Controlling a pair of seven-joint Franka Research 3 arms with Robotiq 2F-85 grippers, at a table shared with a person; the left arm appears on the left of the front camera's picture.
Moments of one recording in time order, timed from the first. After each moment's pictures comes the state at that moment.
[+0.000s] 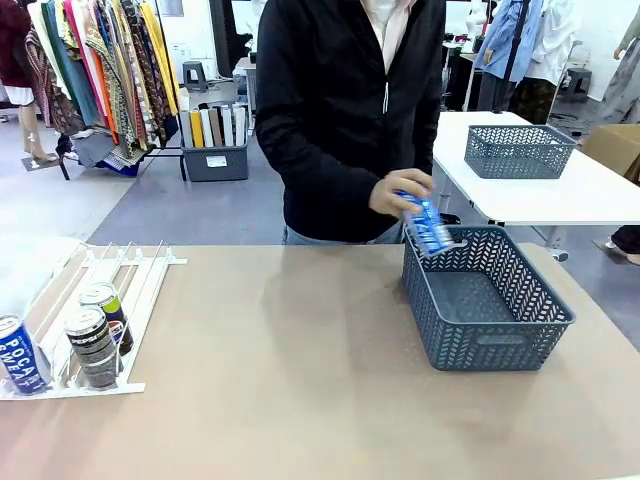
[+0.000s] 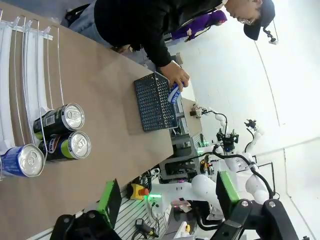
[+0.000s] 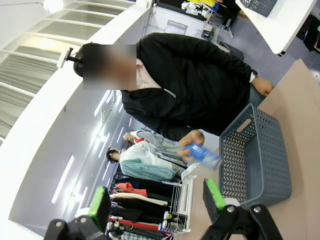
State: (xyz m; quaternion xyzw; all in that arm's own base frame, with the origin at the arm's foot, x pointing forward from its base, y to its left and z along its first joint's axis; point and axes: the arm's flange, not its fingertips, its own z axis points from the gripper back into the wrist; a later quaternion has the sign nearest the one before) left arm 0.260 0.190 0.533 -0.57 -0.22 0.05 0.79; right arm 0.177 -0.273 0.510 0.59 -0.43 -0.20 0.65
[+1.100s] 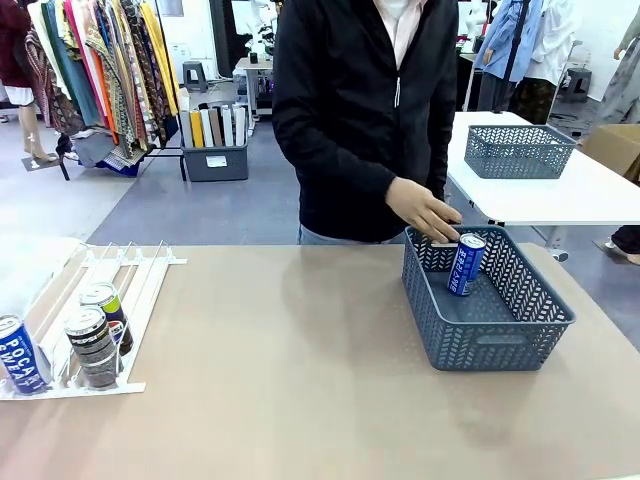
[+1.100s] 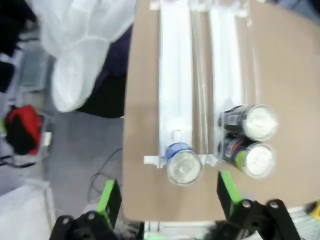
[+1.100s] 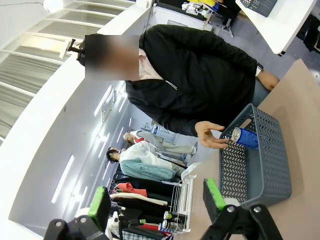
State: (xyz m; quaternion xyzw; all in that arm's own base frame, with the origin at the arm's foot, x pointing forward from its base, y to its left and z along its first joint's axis) left arm 0.318 0.076 0.528 -0.01 -0.19 0.05 0.98; right arm 0.177 -0.273 0.511 0.59 -0.43 -0.20 0.65
